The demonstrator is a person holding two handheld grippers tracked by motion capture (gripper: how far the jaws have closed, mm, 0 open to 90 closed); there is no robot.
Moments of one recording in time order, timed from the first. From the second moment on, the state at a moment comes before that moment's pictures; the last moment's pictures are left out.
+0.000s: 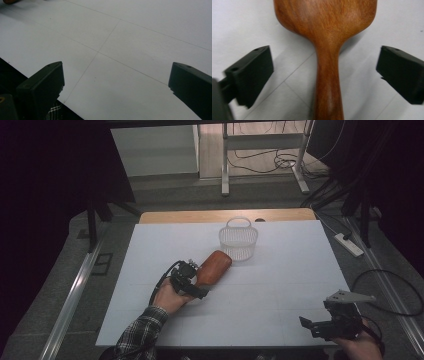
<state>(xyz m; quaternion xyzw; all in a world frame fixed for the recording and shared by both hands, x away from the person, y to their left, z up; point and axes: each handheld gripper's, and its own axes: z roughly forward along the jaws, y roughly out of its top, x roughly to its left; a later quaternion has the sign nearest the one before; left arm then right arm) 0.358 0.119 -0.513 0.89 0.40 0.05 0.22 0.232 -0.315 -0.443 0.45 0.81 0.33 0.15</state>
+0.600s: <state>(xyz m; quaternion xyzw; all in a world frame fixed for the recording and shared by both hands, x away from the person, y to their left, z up) 0.359 0.120 -0.514 0.88 0.41 0.03 0.22 0.232 -0.315 -0.444 0.45 0.81 0.33 0.15</state>
